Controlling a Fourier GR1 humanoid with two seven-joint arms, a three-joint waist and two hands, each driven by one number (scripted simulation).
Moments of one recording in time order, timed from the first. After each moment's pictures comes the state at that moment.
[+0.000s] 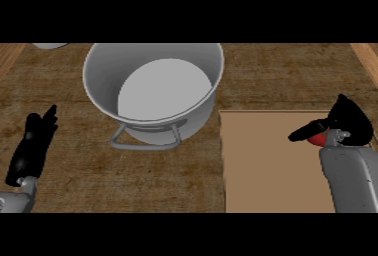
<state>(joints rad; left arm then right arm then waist) -0.09 0.51 -0.13 -1.42 0.08 0.30 0.36 -0.39 -0.20 -0.11 -1.46 0.89 0.18 1.14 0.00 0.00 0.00</state>
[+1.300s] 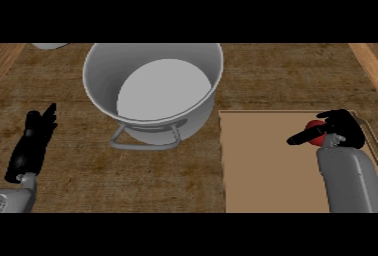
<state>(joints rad) -0.10 0.44 -0.02 -1.39 -0.02 0.21 0.35 -0.39 -0.15 -0.24 -1.29 0.93 0.14 1.04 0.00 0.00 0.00</state>
